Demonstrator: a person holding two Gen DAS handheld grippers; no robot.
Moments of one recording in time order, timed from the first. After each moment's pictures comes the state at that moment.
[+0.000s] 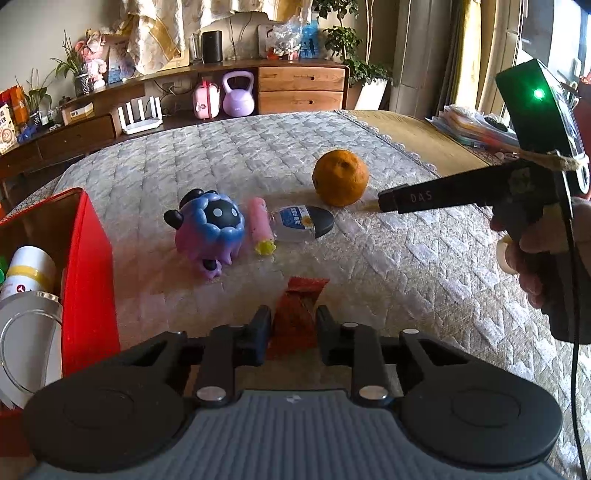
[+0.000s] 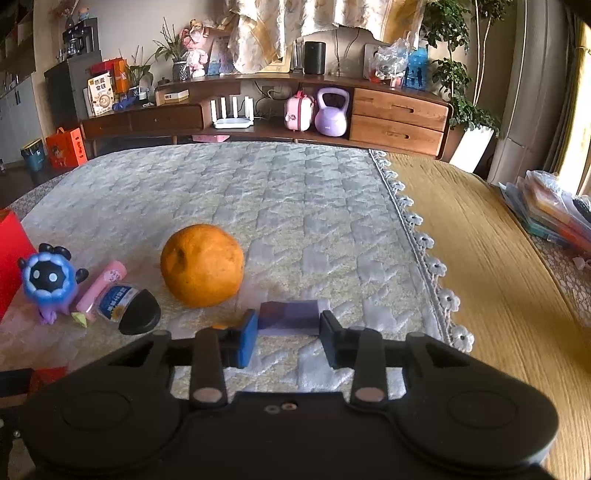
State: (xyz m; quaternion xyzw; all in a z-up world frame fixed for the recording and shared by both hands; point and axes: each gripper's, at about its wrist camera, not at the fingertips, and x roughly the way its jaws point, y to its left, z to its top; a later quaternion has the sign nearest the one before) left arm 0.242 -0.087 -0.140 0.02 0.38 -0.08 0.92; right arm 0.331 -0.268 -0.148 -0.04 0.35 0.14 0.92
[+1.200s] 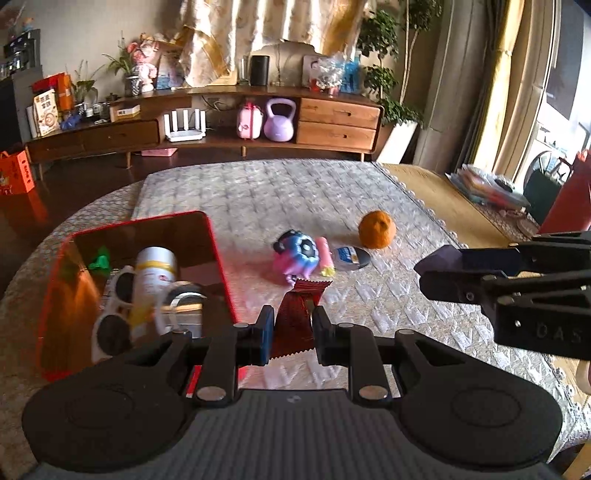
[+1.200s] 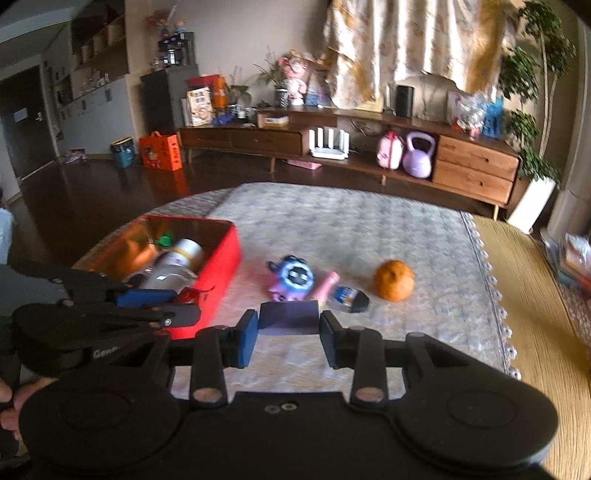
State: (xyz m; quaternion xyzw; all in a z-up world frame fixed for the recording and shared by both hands) left arm 0.163 -0.017 -0.052 -0.04 0.35 -0.04 0.93; right arm 0.172 -0.194 -0.027 -0.07 0.31 0.28 0.91
